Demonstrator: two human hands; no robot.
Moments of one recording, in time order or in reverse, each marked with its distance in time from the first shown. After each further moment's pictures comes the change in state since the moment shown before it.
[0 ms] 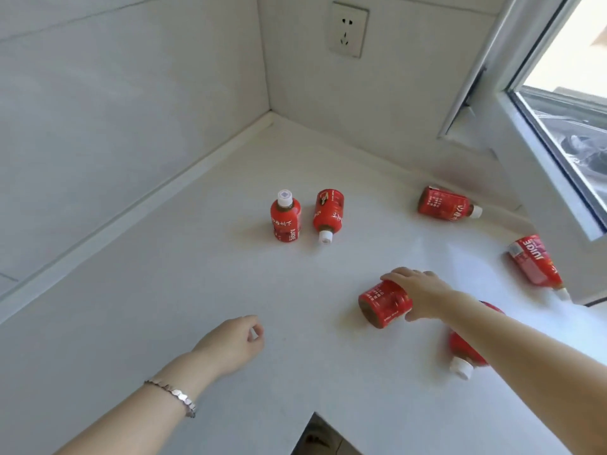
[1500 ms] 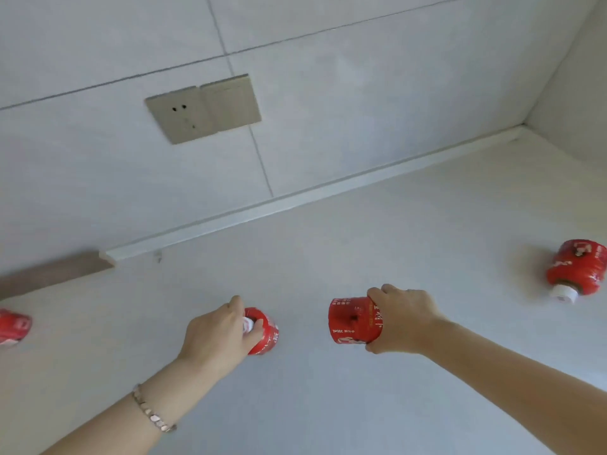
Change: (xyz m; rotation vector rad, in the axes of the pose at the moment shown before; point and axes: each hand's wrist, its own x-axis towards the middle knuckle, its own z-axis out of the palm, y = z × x) left_hand -0.194 -0.192 -0.027 0.152 0.642 -0.550; right_hand -0.013 -0.350 -0.040 -0.261 0.178 -0.600
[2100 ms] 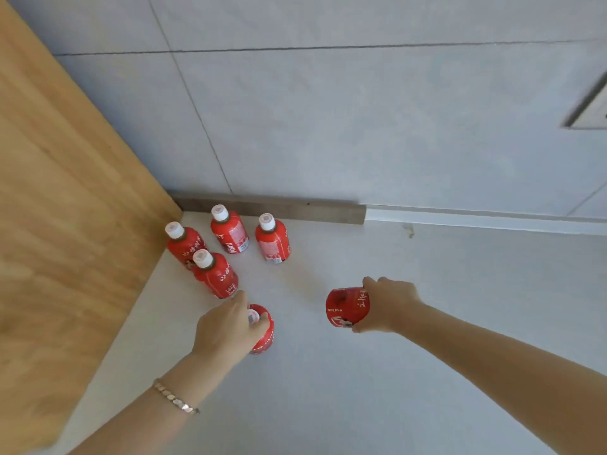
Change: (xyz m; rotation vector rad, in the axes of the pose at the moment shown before) left_hand -0.131 -0.489 0.002 -0.159 0.072 -0.535; right_hand 0.120 -0.537 0.015 -0.139 -0.096 -0.273
